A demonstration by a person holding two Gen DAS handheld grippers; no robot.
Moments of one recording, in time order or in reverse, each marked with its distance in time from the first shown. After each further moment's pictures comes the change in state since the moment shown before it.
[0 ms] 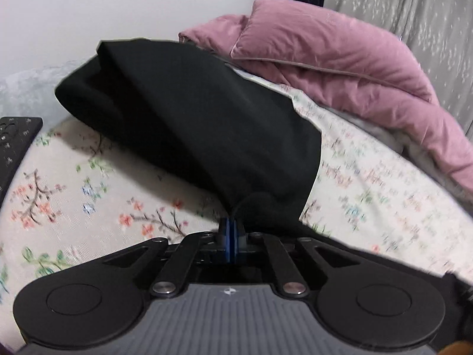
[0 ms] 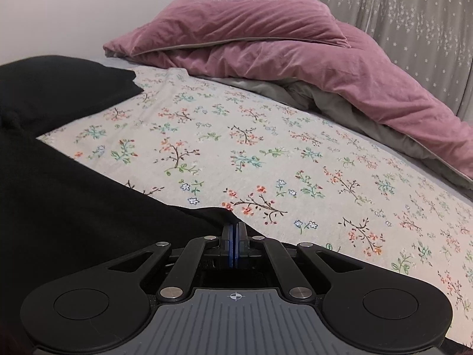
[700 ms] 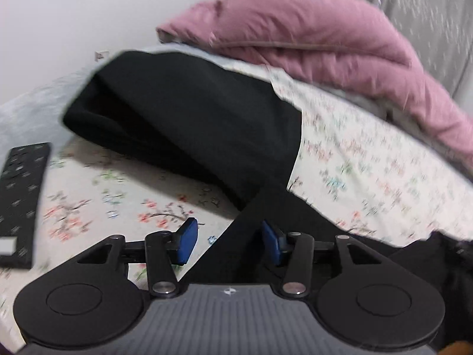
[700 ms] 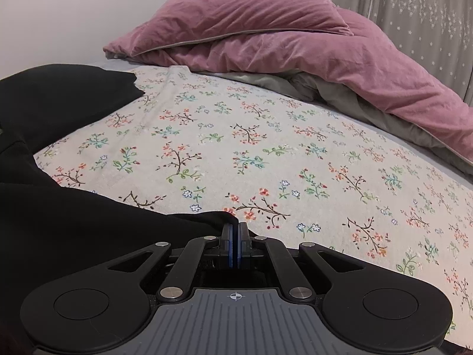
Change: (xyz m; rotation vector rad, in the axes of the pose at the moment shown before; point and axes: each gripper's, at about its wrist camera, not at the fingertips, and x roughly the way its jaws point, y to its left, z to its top) left arm -0.029 0.004 0.025 0.139 0.130 -0.023; right arm -0.001 -0.010 0.011 0.038 0.038 0.057
